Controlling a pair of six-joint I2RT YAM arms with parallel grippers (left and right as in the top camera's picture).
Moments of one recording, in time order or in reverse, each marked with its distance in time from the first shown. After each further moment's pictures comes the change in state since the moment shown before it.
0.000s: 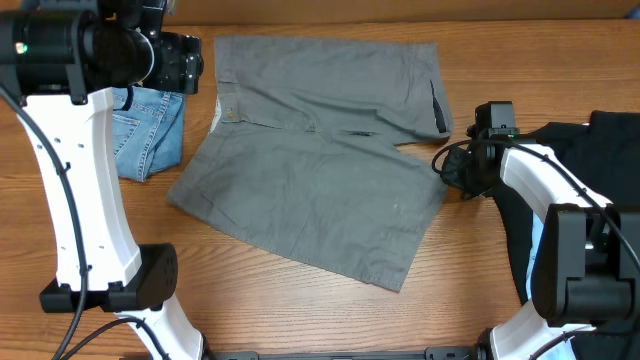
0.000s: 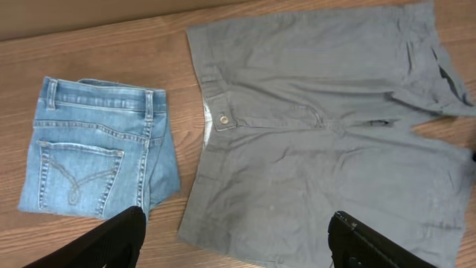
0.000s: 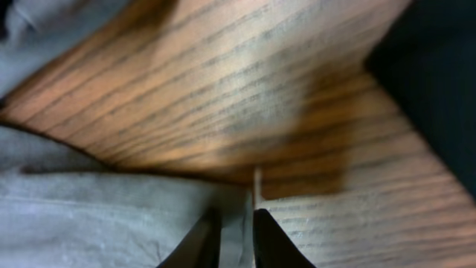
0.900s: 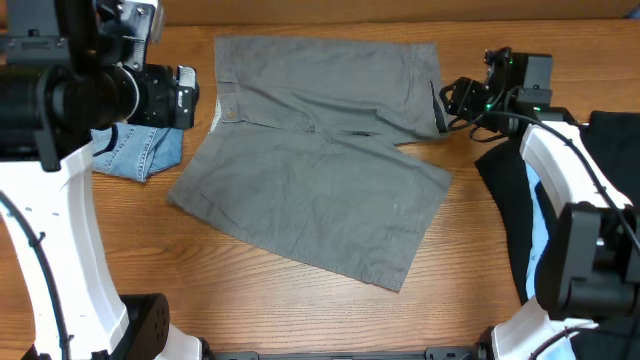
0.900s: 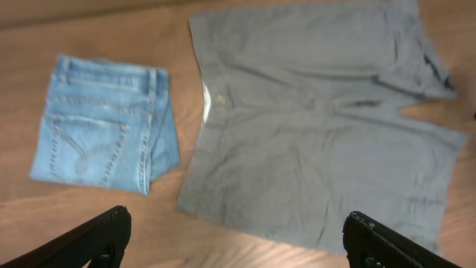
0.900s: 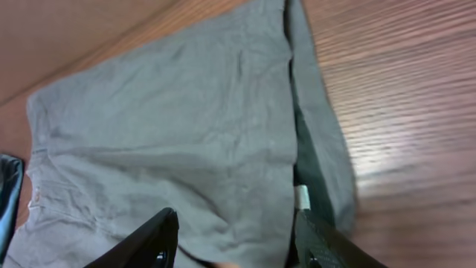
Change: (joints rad) left arm 0.000 -0.216 -0.212 -0.001 -0.006 -0.008; right arm -0.055 0.040 0.210 0.314 -0.276 -0.077
